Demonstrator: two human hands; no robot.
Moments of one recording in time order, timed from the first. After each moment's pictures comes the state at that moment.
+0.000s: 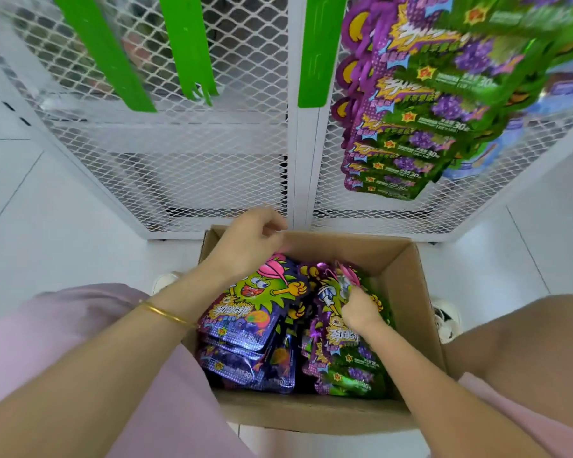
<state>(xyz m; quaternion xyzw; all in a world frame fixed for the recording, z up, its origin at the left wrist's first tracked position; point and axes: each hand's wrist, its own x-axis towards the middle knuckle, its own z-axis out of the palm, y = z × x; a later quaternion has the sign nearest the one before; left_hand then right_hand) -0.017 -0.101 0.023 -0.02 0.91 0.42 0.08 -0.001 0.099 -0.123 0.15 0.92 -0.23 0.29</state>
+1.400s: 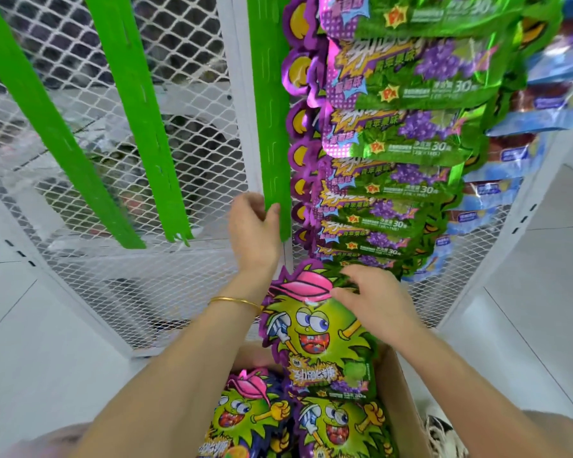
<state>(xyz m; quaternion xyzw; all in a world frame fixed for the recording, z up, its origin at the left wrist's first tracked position) -0.146 -0.035 0.113 -0.10 0.79 0.51 -0.32 -0.077 0.125 0.098 -0.09 0.96 -0.27 -0.02</state>
